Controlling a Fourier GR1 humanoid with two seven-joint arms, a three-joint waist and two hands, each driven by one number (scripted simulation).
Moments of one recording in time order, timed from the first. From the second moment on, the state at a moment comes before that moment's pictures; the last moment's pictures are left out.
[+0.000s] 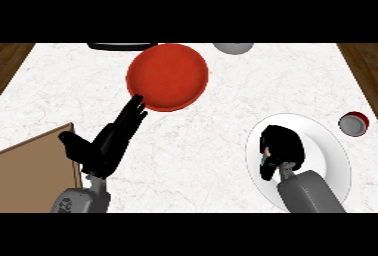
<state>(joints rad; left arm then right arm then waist) -0.12 0.03 -0.12 -1.57 0.16 -0.09 0.18 -0.26 -0.19 0.29 -1.29 0.98 0.19 0.62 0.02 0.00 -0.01</state>
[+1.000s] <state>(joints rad) -0.23 0.00 -0.19 -1.50 0.16 -0.13 0.21 -0.89 -0.01 0.73 -1.21 0.90 0.05 1.14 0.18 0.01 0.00</state>
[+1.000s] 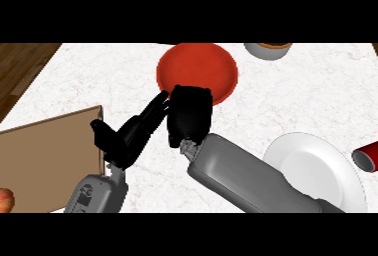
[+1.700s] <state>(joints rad) -0.23 0.01 -0.18 -1.47 0.16 -0.13 0.18 -1.27 -0.02 0.71 -1.11 0.85 0.02 1.22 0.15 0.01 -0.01</state>
